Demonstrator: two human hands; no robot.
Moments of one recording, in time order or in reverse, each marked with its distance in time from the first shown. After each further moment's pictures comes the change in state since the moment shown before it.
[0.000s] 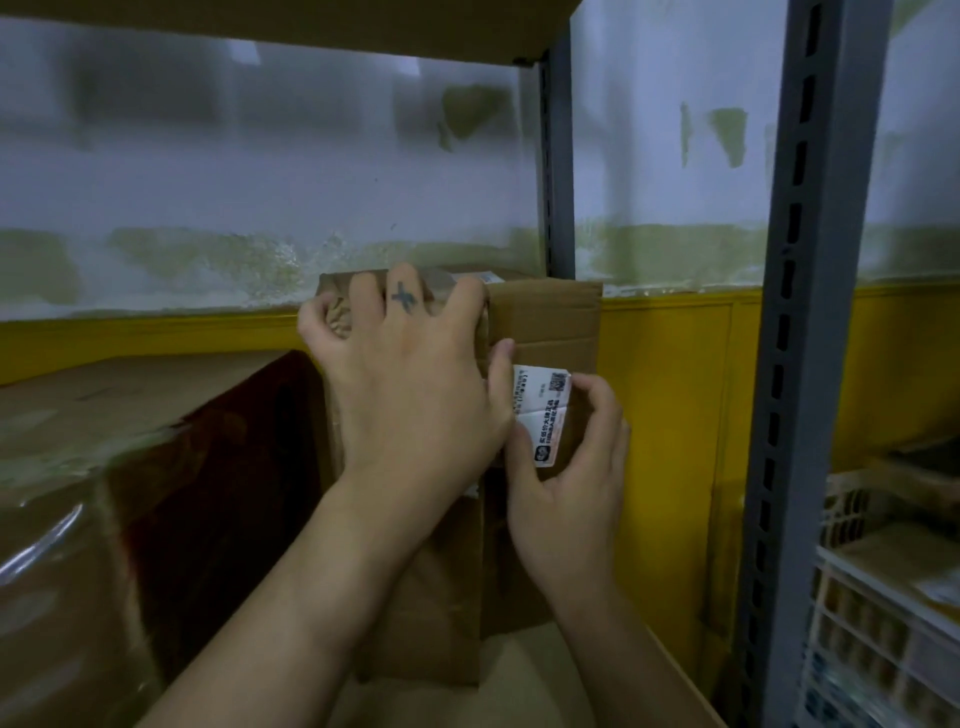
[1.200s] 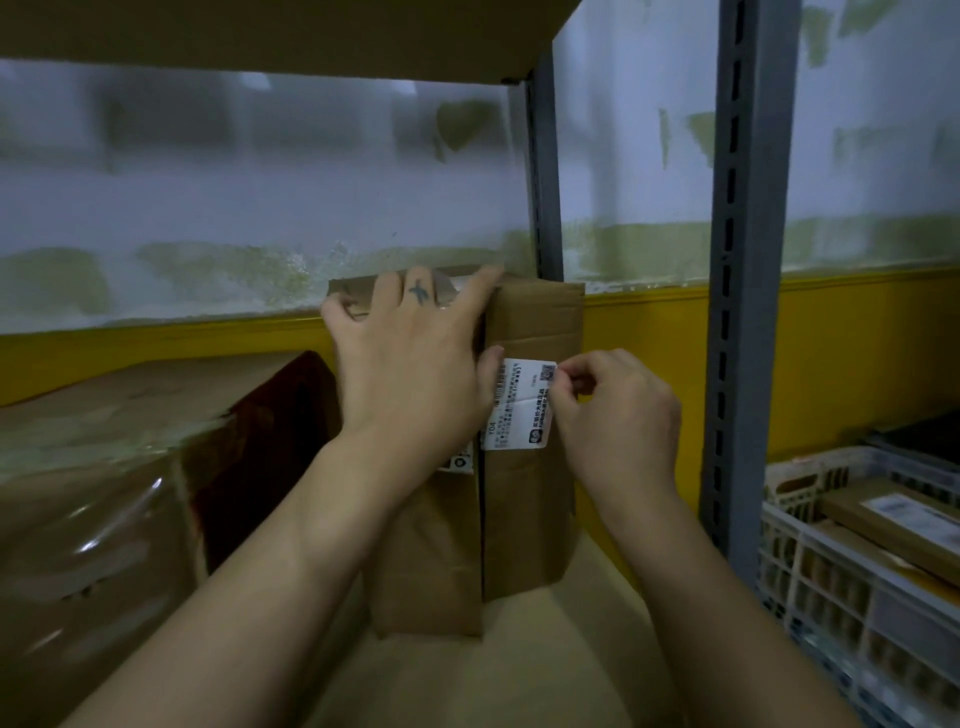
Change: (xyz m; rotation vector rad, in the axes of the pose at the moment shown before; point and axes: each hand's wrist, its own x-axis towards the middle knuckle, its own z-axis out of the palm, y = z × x) left_hand 0.010 -0.004 -0.024 0.082 -0.154 0.121; right_hand 0.048 -0.026 -0.038 -0.557 -0.047 -0.118
